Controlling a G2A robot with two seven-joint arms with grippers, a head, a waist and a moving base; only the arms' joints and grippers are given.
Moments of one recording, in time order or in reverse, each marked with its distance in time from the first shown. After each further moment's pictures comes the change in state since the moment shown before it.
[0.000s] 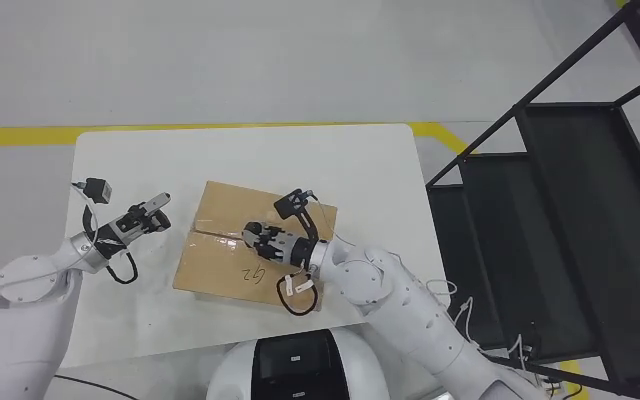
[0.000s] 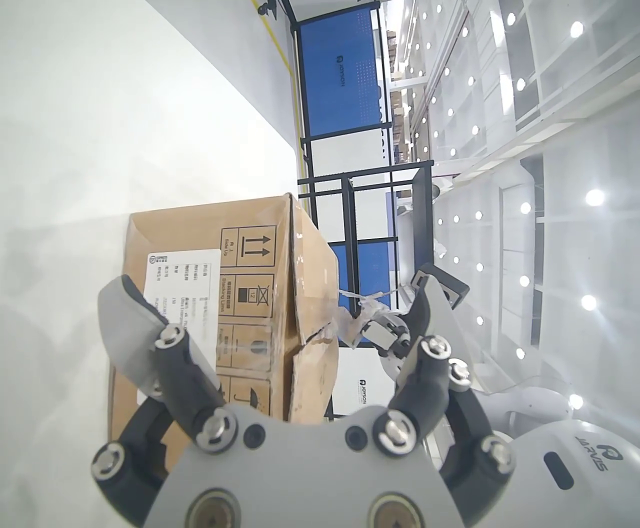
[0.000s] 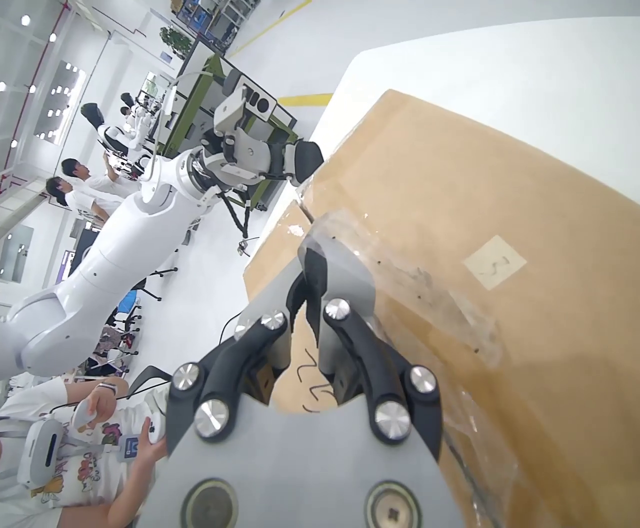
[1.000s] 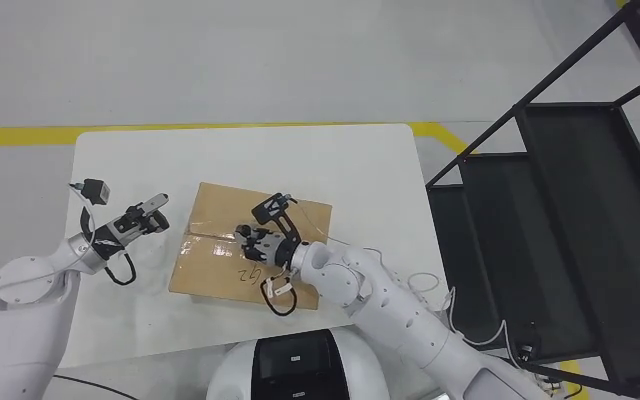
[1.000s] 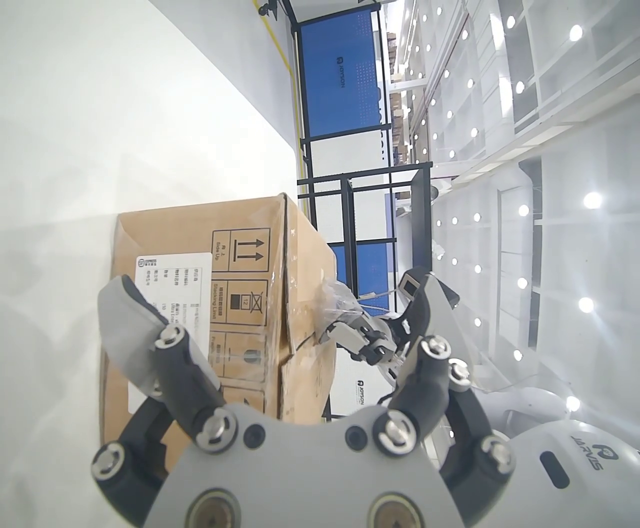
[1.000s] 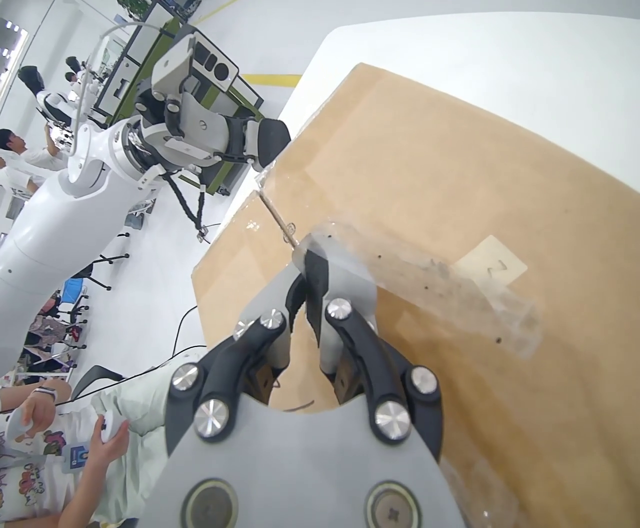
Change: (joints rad) left arm 0.010 0.005 -0.010 -0.005 -0.011 0.005 -0.006; right arm 0.072 -0.035 -0.101 0.071 -0.137 0.095 -0.036
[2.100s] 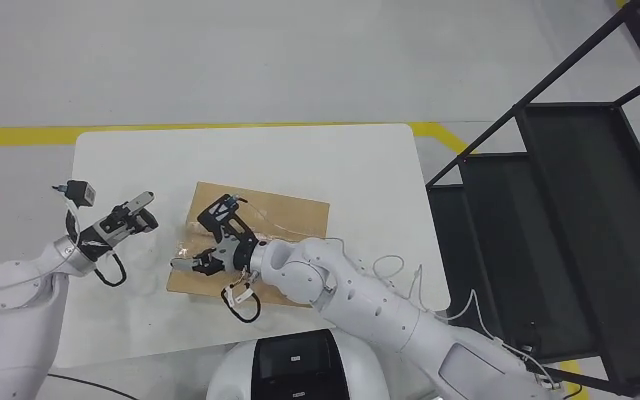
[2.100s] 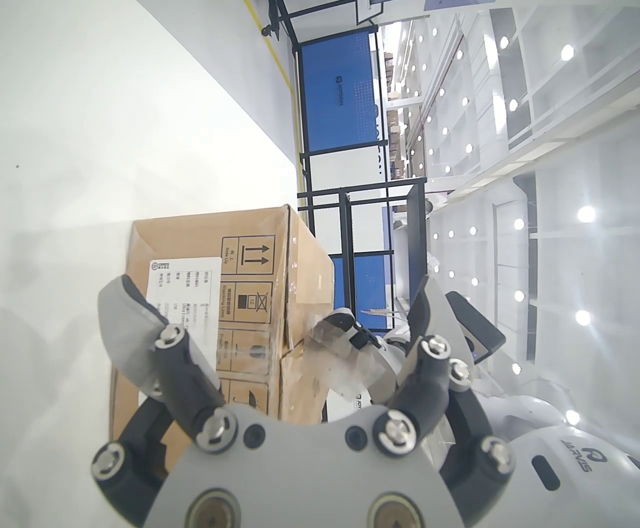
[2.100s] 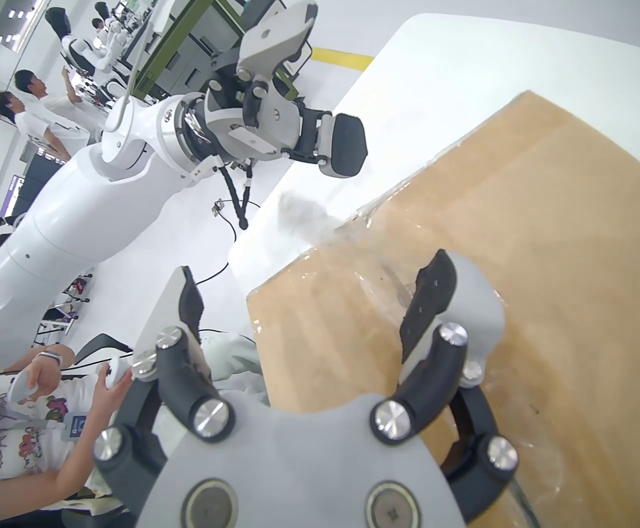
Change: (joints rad) left arm 0.019 0.011 -0.052 0.012 -0.022 -0.001 0.002; right arm 0.184 -0.108 -0.182 0.104 0.034 0.024 0.003
